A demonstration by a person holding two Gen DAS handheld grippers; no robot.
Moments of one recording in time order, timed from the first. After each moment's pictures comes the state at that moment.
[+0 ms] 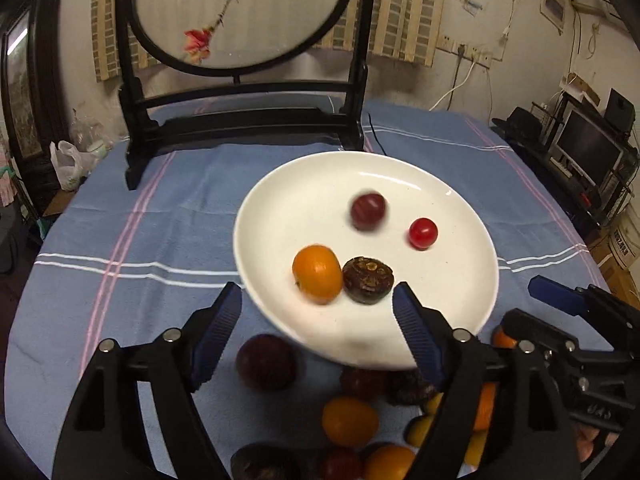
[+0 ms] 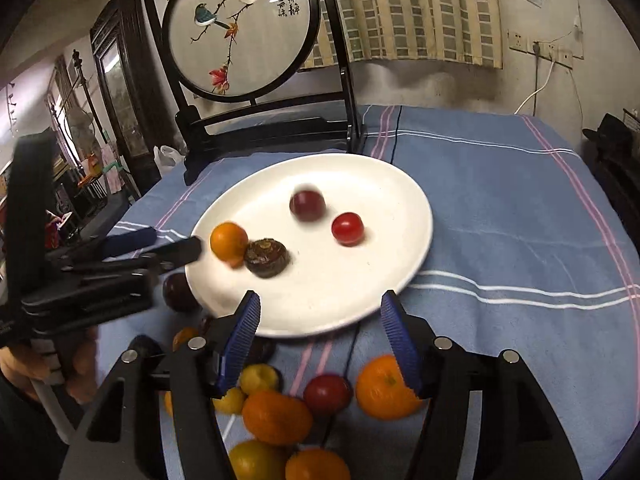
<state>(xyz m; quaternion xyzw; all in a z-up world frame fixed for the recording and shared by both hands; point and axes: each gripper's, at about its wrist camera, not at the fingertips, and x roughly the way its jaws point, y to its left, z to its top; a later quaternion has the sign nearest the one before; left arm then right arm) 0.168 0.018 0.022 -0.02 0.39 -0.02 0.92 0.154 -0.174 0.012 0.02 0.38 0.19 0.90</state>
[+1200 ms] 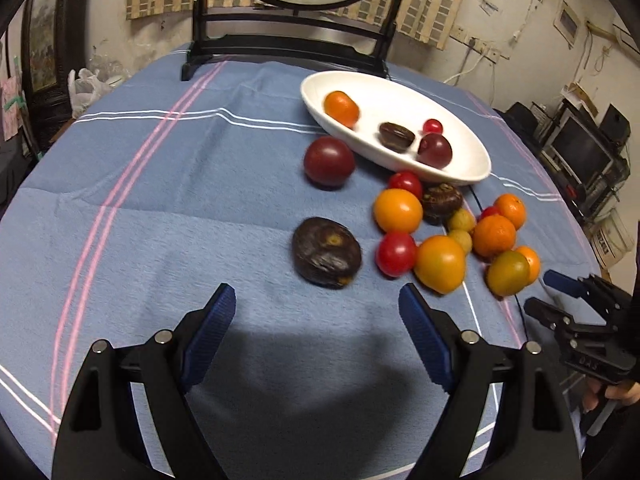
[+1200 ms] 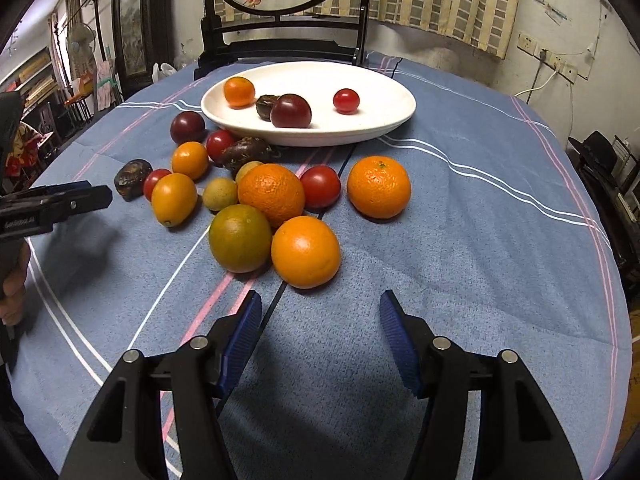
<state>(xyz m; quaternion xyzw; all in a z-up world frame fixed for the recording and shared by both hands) 0.035 0.063 -0.034 -0.09 0.44 -0.03 0.90 0.050 -0.187 -0.037 -0.11 0.44 0.17 0.88</state>
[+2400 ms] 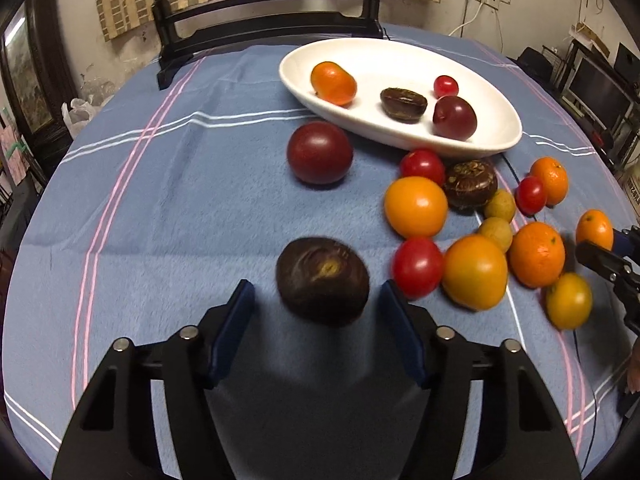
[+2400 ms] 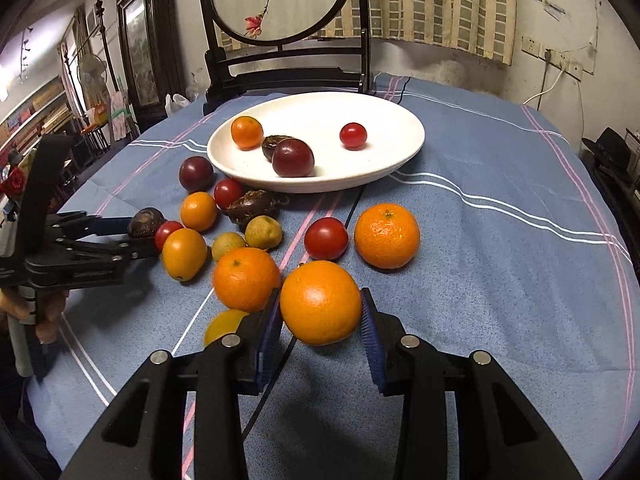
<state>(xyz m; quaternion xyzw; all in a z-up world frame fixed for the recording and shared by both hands) 0.087 0.038 -0.050 0.01 0.48 -0.01 0.88 0.070 -0.191 -0.023 -0.06 0.41 0.21 0.89</state>
